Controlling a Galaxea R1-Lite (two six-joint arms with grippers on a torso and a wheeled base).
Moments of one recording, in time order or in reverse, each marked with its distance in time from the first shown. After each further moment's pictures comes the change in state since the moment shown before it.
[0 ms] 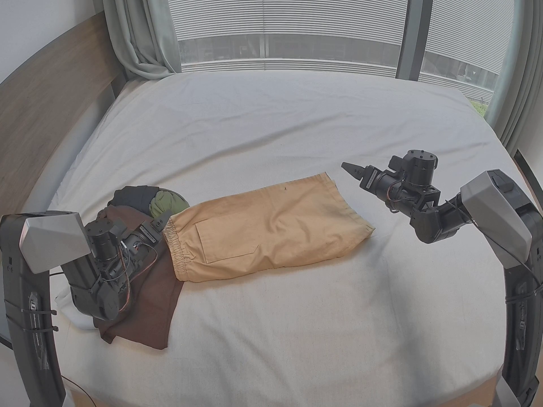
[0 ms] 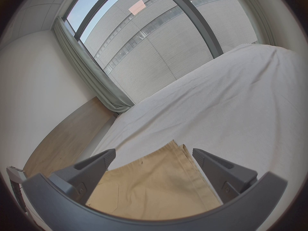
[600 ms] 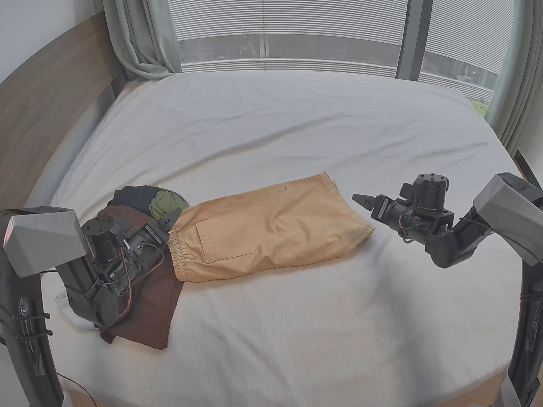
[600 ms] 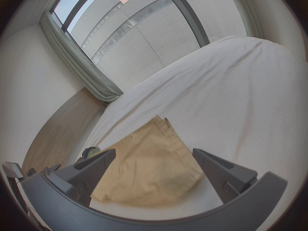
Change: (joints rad) left arm -0.072 -0.103 0.094 0.000 -0.002 0.005; right arm 0.000 -0.131 0.370 -0.069 -0.046 -0.001
